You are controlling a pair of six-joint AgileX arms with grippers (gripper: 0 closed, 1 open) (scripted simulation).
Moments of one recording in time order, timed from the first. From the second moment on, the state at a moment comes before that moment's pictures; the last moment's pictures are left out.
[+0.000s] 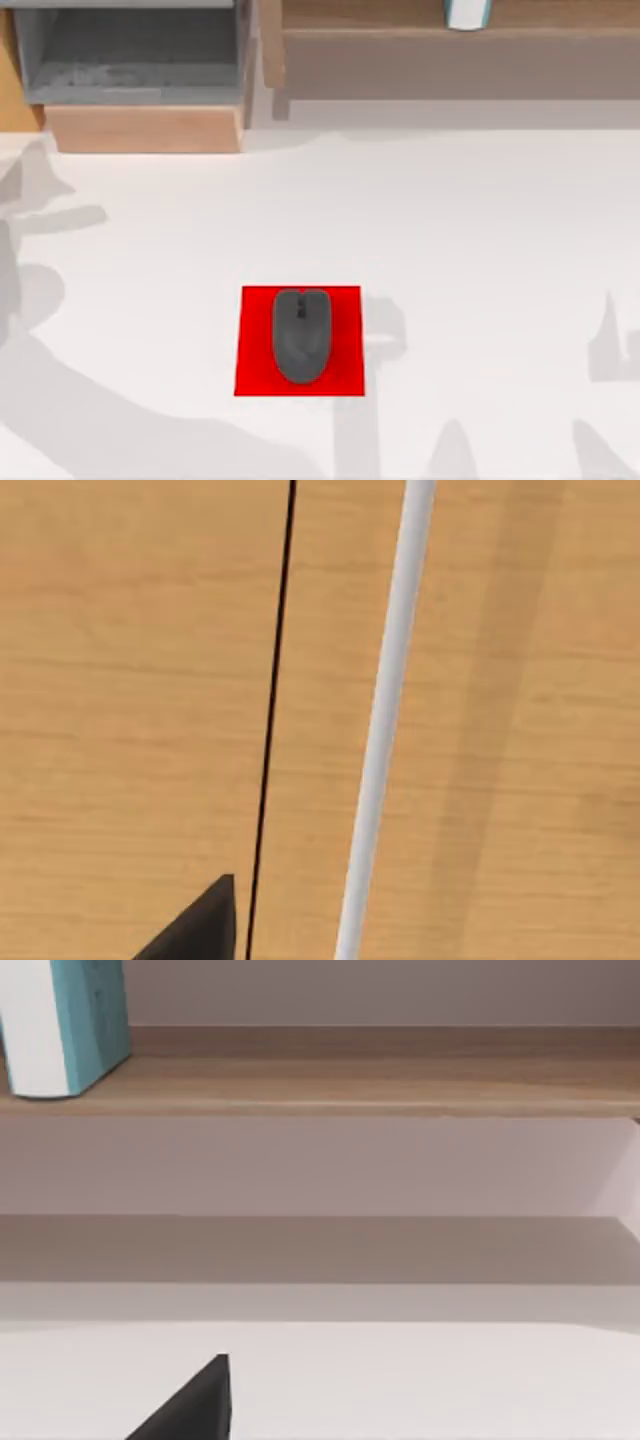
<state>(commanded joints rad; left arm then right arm) 0.38 2.26 1.01 1.14 0.45 1.51 0.00 0.00 0.00 0.00 0.00 0.00</state>
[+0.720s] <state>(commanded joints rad) -0.52 2.19 1.04 0.77 0.02 0.69 0.00 0.00 0.00 0.00 0.00 0.00</state>
